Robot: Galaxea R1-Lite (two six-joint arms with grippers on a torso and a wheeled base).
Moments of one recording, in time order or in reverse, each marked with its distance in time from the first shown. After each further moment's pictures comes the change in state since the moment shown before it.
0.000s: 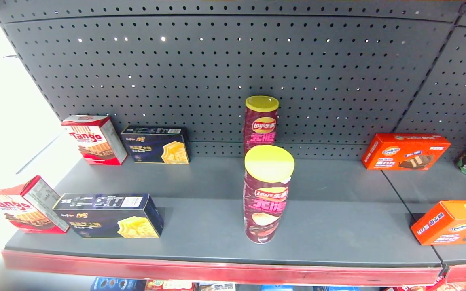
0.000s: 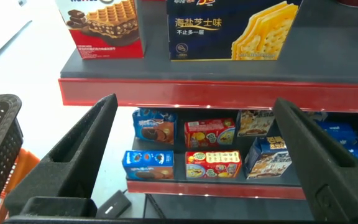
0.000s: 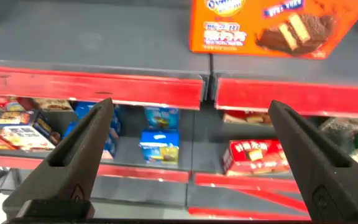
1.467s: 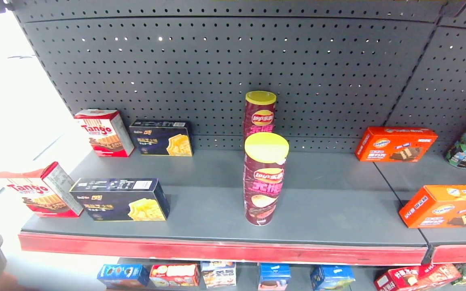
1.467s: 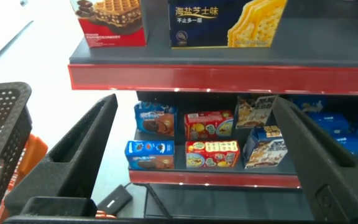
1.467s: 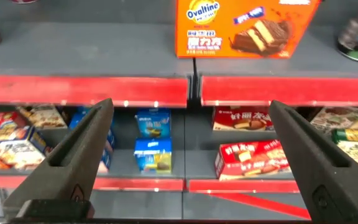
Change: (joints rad) left arm 0.000 0.000 0.002 -0.002 -0.005 0.006; right arm -0.079 -0.092 0.003 -0.001 0.015 0.008
